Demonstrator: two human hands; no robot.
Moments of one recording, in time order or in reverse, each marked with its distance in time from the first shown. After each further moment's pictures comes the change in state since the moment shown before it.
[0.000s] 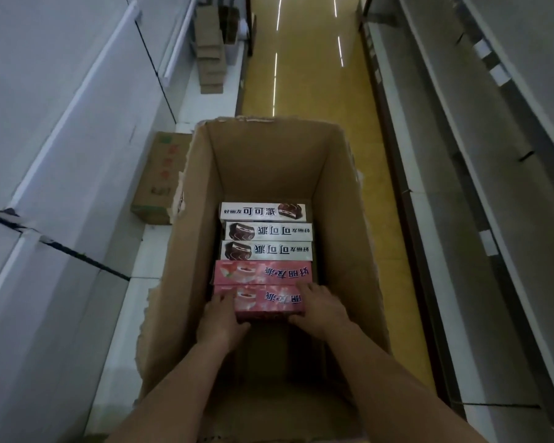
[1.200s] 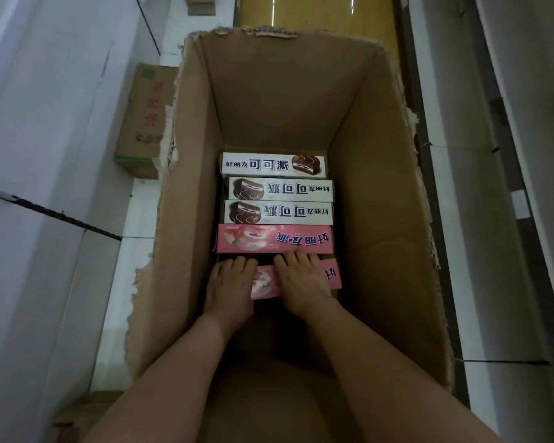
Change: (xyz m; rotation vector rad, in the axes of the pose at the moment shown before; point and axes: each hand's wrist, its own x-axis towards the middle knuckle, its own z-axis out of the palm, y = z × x) left_hand 0.051 -0.042 0.042 0.389 0.329 0.526; right_hand 0.067 -0.036 0.068 -0.419 0.155 -0.208
